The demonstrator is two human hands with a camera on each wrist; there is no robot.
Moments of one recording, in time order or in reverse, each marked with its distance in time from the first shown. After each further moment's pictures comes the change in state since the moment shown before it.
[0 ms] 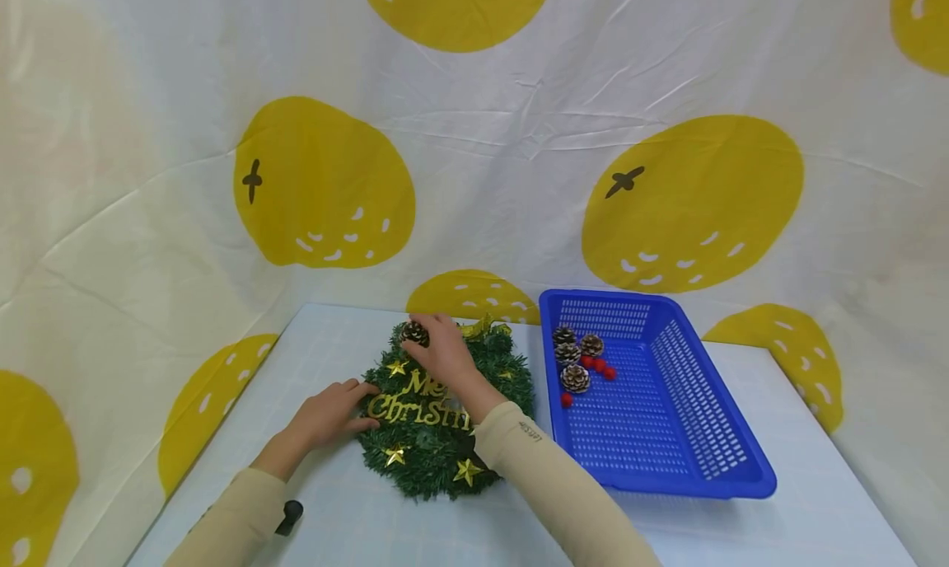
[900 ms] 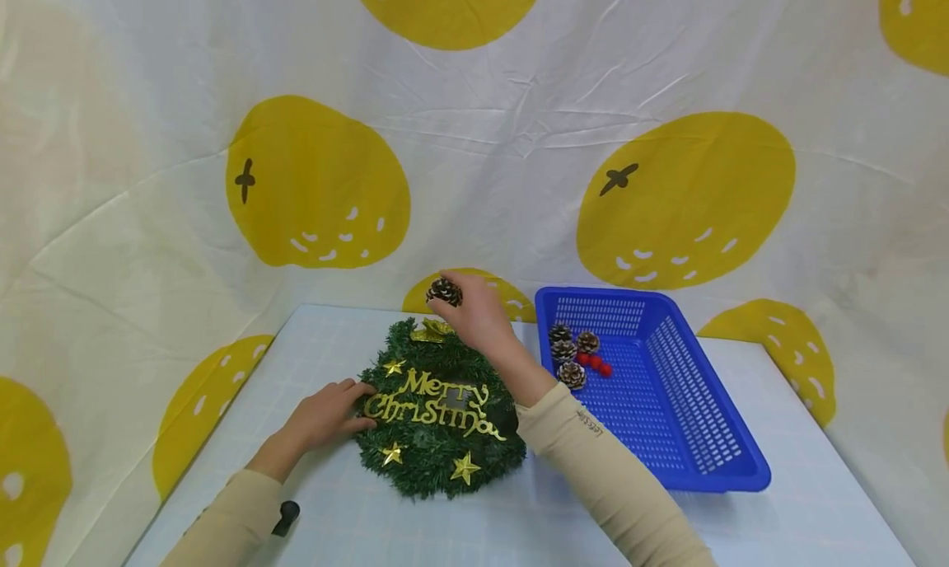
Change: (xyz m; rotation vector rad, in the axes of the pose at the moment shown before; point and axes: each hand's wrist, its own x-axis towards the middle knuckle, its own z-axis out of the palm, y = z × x) left_hand -0.001 -0.001 0.001 0.011 -0.001 0.008; right_hand -0.011 -0.025 -0.094 0.004 0.106 -0.021
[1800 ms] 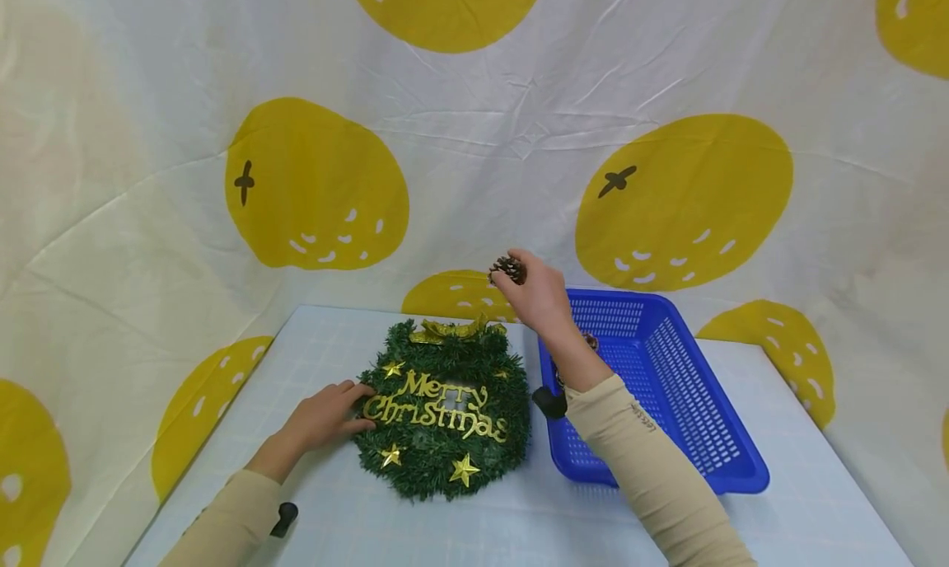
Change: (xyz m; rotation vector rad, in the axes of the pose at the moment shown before) left_hand -0.002 0.003 -0.004 -0.002 0.008 0.028; right_hand -0.005 0.040 -0.062 0.012 0.156 0.185
